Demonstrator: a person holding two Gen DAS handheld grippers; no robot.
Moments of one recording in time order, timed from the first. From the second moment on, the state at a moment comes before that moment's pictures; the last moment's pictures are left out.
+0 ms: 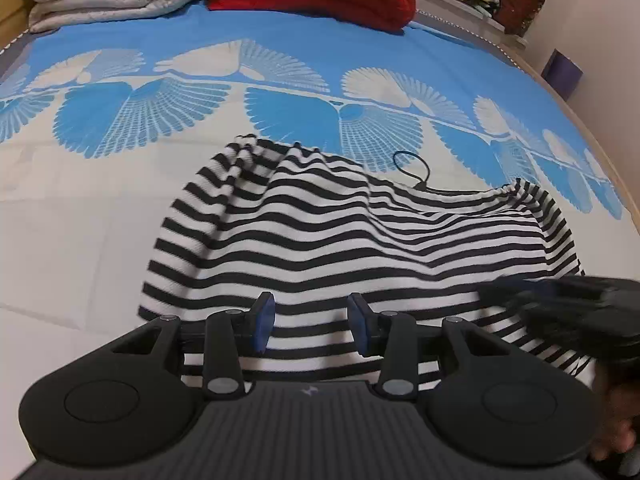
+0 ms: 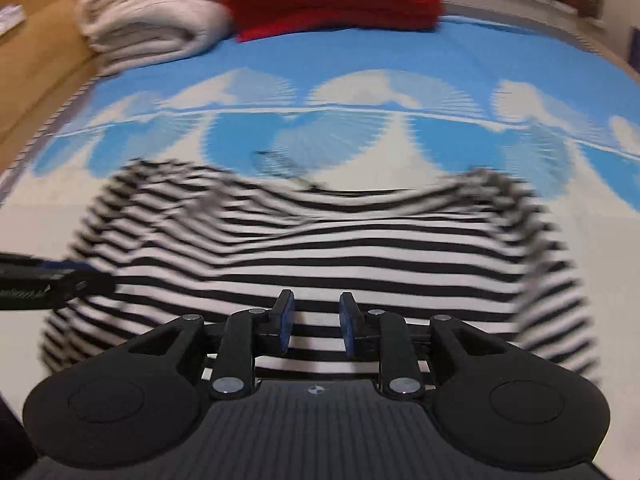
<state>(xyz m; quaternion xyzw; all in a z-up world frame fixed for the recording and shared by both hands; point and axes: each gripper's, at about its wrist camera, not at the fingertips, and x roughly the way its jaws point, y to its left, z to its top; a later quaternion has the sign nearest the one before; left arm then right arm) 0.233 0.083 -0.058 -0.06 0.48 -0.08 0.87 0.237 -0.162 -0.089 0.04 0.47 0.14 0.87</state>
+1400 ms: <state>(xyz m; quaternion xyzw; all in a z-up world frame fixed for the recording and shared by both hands) 0.099 0.036 -0.013 -0.06 0.35 0.05 0.93 0.130 -0.313 -0.041 0.11 0.39 -0.01 0.91</state>
